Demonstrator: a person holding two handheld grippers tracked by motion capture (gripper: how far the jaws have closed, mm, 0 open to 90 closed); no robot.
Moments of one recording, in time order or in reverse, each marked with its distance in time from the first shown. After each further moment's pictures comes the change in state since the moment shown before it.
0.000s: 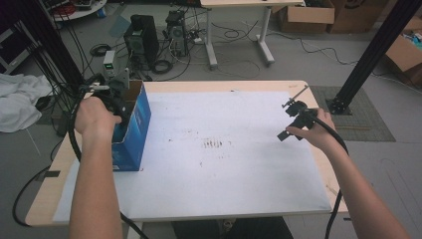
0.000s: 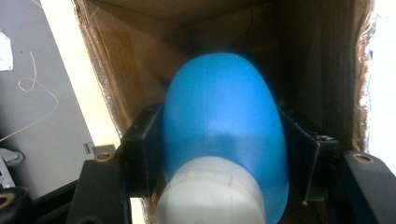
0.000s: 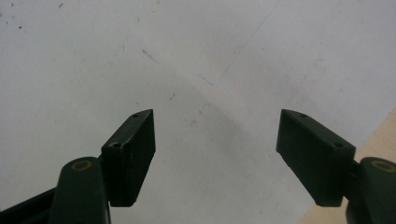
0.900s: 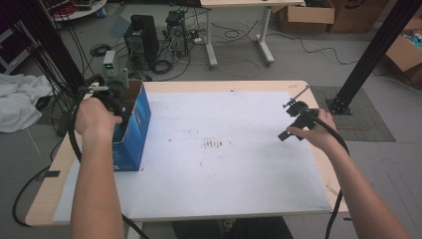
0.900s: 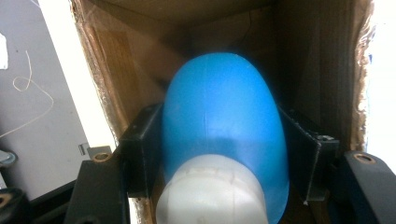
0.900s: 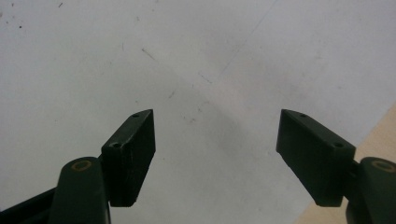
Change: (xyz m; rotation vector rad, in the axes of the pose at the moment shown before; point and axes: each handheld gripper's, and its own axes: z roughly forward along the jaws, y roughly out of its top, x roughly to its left) left arm 0.000 -0.002 0.002 -0.014 -0.011 -0.017; right arm -0.001 -0.002 -0.002 -0.003 -0.002 0.004
